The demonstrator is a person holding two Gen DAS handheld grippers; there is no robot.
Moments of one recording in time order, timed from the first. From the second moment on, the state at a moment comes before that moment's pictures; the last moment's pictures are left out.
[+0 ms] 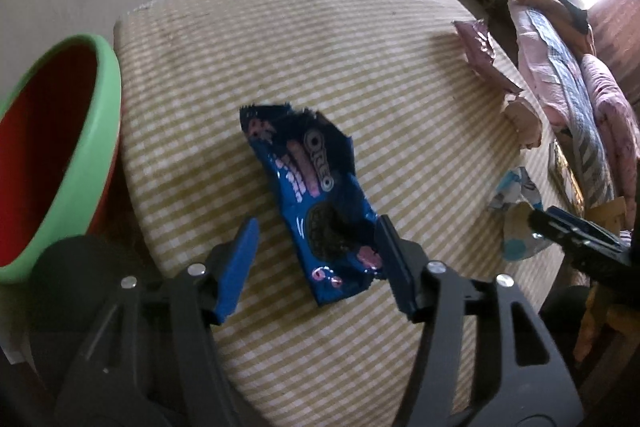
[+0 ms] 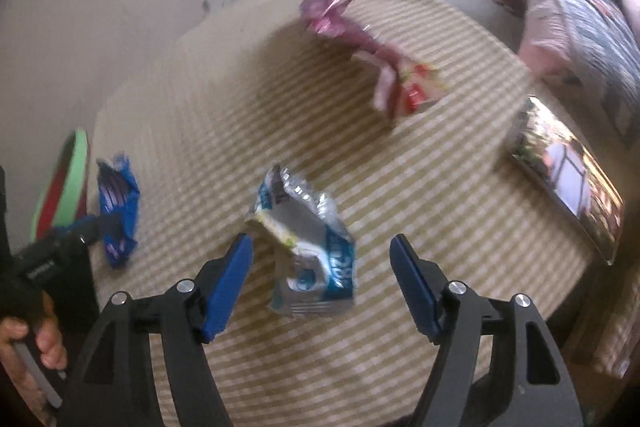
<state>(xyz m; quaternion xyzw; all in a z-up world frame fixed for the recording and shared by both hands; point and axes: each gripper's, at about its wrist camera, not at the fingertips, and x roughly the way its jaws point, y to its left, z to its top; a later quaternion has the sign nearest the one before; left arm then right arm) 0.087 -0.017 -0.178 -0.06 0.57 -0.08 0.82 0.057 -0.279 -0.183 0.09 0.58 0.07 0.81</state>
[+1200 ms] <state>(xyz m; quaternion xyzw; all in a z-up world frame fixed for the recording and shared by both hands) 0.061 0.020 -0.122 -0.11 0.49 -0.11 0.86 -0.005 -0.212 -0.131 0.18 0.51 0.11 0.83</state>
